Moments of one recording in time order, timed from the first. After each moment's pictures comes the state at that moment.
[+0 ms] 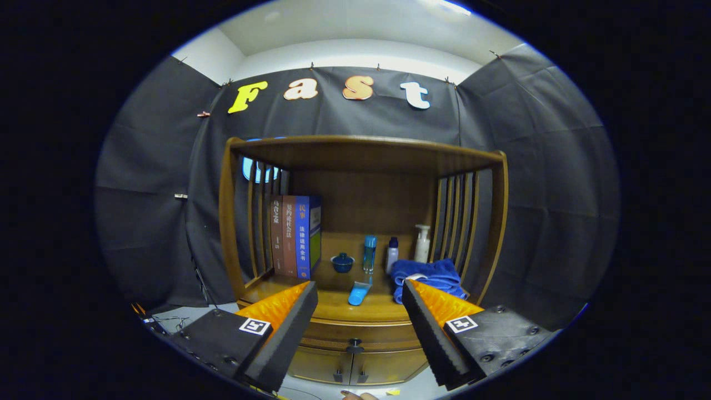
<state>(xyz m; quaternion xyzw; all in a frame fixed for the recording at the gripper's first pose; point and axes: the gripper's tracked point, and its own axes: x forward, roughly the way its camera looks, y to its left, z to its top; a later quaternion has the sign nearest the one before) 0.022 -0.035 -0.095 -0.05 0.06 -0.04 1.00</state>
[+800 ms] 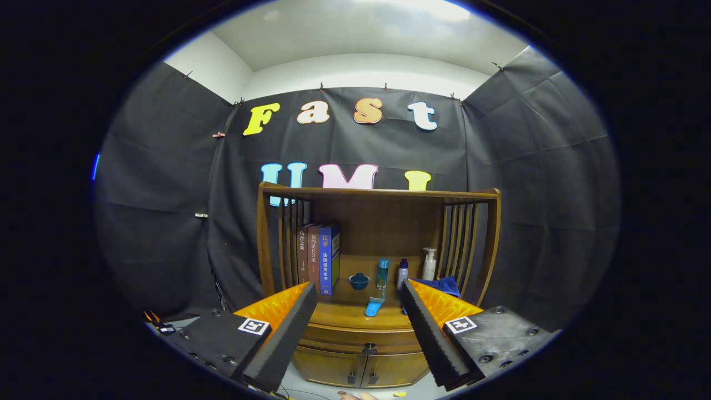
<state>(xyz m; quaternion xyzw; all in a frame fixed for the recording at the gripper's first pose) -0.026 -0.009 -0.035 -0.03 0.03 -0.01 1.00</state>
